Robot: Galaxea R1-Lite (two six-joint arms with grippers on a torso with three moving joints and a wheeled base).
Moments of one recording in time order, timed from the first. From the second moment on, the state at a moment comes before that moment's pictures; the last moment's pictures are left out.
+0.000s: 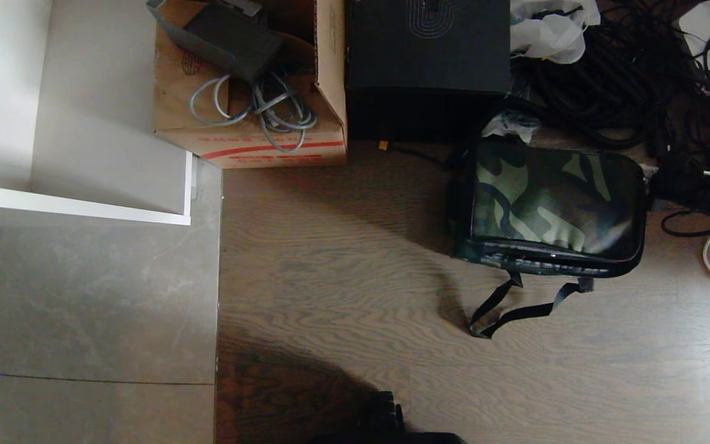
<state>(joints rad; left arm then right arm) 0.00 0.00 0.00 0.00 0.00 0.00 -0.49 2.37 -1.76 -0.66 0.75 1.51</state>
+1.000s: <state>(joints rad) 0.00 0.00 0.00 0.00 0.00 0.00 -0.53 2.25 -1.77 -0.71 0.87 1.46</state>
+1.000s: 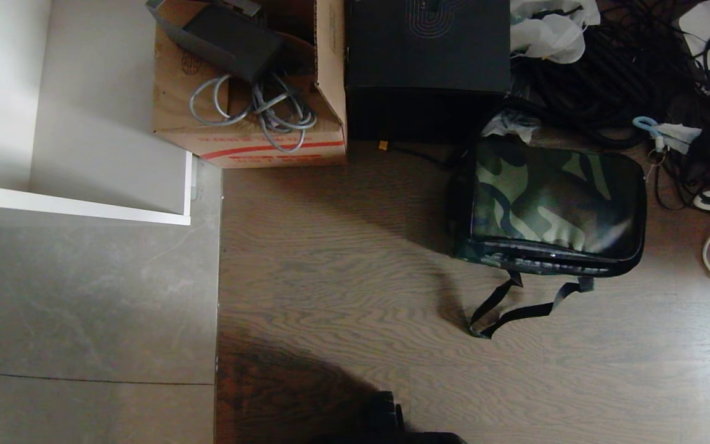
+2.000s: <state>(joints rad) 0.00 0.00 0.00 0.00 0.00 0.00 -0.53 2.30 -1.90 -0.97 0.81 1.81</state>
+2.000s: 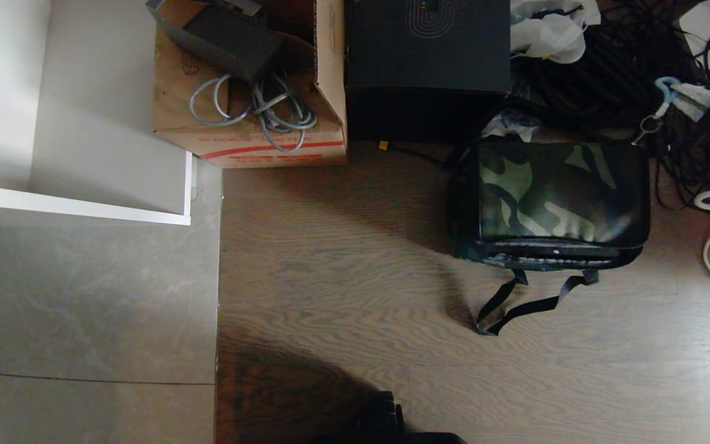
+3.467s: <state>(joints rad) 0.00 0.00 0.00 0.00 0.00 0.00 -0.58 2.05 -1.37 -0.24 1.07 0.90</state>
